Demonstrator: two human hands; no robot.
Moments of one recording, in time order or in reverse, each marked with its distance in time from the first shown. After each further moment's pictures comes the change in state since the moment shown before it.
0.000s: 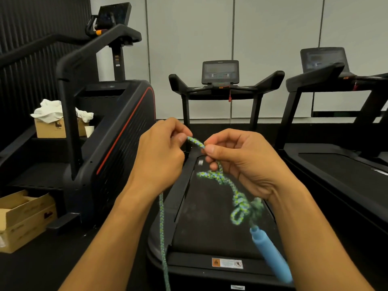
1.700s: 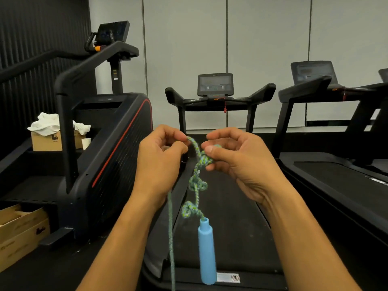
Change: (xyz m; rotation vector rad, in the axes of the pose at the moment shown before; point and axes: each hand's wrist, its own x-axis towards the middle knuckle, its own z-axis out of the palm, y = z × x) left_hand 0.001 0.025 0.013 -0.620 0.082 -0.178; right_hand -0.003 -0.023 -0.003 -0.076 0.131 -0.107
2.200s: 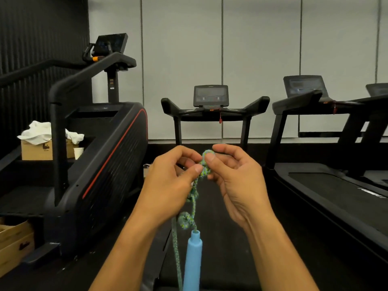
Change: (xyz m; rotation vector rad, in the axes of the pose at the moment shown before) left_hand 0.006 -0.015 0.008 0.193 -0.214 0.118; right_hand 0.005 0.021 0.006 0.237 0.210 -0.088
